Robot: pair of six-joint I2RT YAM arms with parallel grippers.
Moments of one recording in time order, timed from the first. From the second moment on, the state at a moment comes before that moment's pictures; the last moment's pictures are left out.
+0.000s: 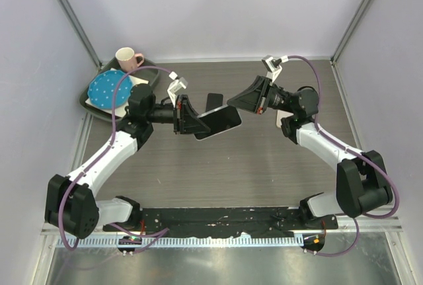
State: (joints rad) left arm -0.39 1.25 0.90 0.29 1.21 -0.47; right arm 0.34 1.39 0.85 1.14 -1.04 1.24
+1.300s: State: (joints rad) left arm -0.48 1.23 1.34 -0.95 1.16 0.58; right arm 0.46 1.40 0.85 1.38 -1.20 1.51
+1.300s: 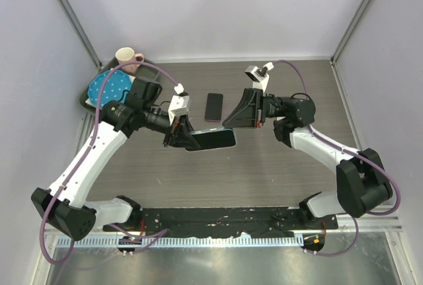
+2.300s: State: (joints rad) left arm -0.47 1.25 1.34 -1.05 1.17 0.53; right arm 0.48 1.31 0.86 0.93 -1.26 0.98
